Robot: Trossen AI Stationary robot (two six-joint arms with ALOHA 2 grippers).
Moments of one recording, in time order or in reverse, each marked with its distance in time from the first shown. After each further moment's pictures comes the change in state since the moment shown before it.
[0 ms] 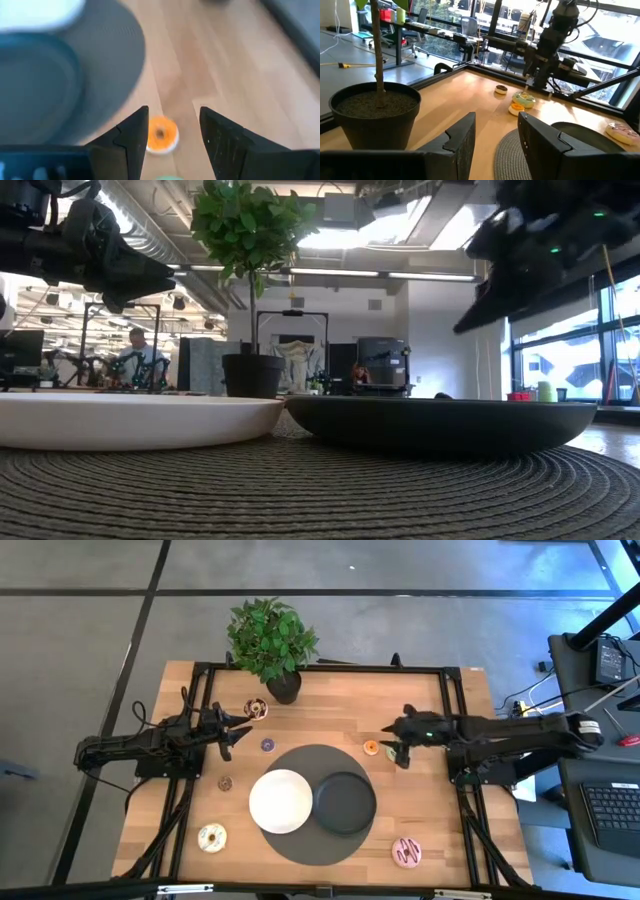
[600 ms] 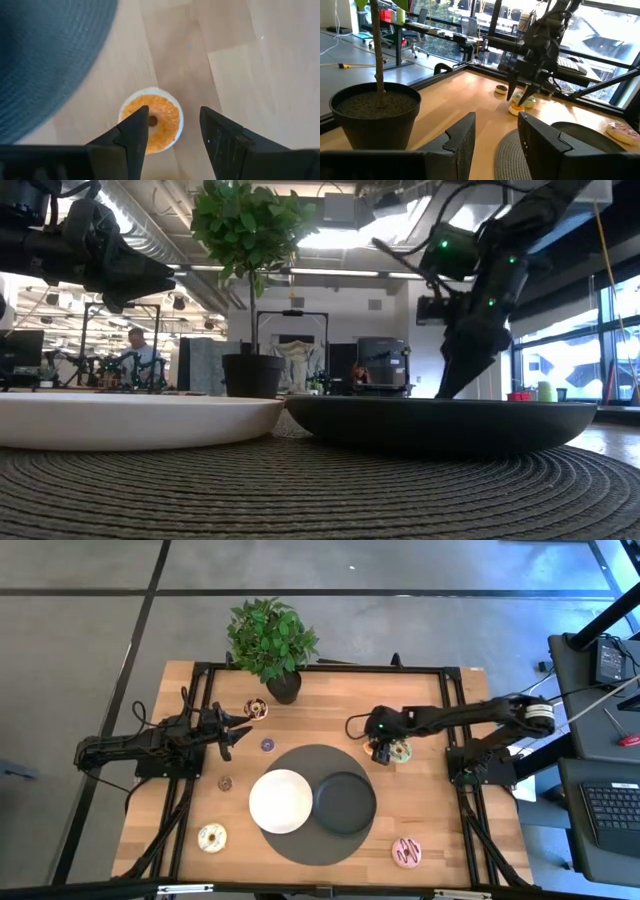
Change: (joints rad) left arm 0.000 0.000 0.000 0.000 0.000 0.003; right arm -0.120 0.517 0.197 -0.072 -0.112 -0.006
